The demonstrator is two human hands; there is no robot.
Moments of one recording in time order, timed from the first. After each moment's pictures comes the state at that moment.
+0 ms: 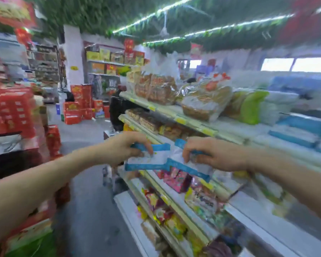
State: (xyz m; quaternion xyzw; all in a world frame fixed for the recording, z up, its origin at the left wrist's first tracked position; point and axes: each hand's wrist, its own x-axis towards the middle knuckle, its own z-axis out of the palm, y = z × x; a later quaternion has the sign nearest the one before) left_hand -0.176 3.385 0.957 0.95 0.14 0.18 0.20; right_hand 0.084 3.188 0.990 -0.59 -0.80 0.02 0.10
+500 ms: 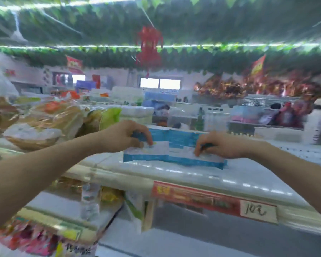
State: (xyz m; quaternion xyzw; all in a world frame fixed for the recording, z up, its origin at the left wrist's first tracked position) left_hand 0.242 3.183 1.070 0.94 -0.18 0.16 0.26; right_hand 0.379 2.844 1.073 -0.87 -0.49 -0.04 0.09
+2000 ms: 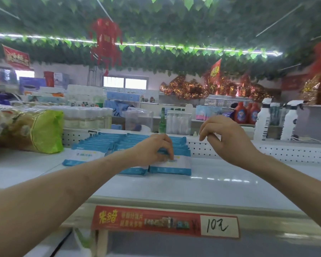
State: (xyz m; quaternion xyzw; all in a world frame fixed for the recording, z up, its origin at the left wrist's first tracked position) left_hand 0.418 3.012 1.035 0.91 -0.34 0.17 0.16; right_hand 0.378 2.735 1.074 -0.82 -0.36 -0.42 0.14
